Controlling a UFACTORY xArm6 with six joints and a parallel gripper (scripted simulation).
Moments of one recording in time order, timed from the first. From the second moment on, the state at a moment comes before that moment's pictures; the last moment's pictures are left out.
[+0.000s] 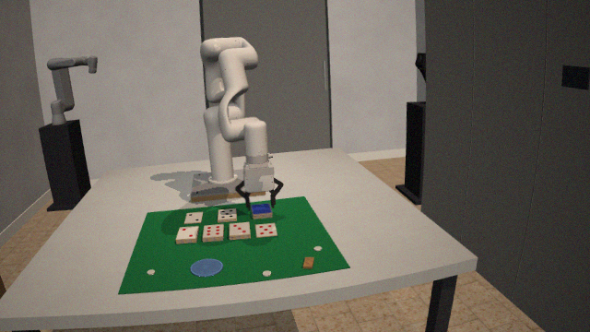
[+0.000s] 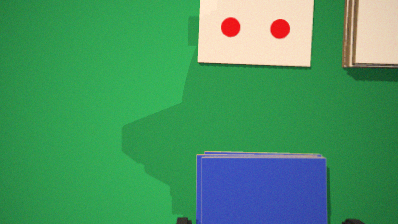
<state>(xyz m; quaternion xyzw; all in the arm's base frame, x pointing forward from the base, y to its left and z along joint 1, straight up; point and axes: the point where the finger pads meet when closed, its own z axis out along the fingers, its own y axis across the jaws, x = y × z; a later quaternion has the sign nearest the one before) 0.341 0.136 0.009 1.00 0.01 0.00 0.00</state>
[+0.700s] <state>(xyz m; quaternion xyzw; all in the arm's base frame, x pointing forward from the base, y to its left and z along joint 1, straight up) 0.341 0.136 0.006 1.00 0.01 0.00 0.00</state>
